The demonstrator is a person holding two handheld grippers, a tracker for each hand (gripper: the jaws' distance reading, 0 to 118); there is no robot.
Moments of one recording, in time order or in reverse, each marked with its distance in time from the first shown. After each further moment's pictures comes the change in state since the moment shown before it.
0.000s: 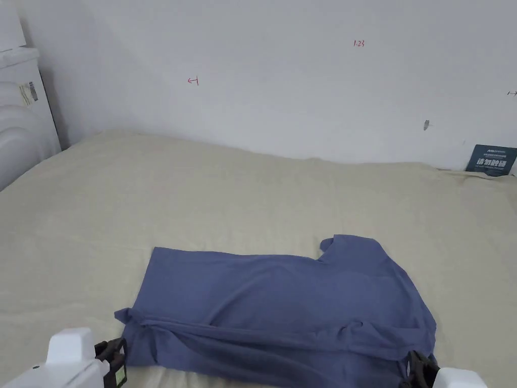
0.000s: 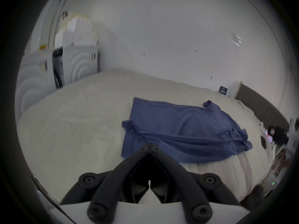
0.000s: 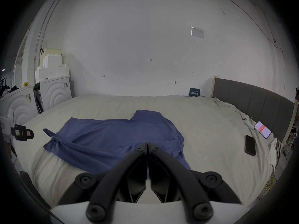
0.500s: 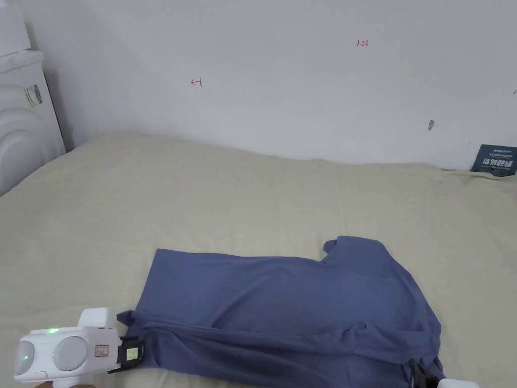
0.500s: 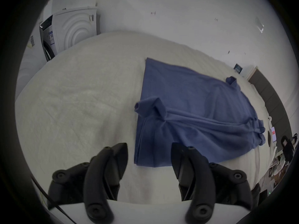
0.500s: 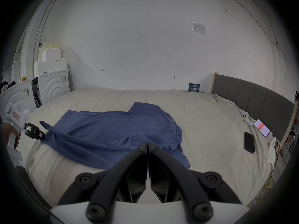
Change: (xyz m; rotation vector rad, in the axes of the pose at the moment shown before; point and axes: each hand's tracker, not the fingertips) left arm 0.000 0.023 -0.080 -0.333 0.090 -0.048; right arm 0.006 -0.012 -0.008 -0.054 -0.011 0.018
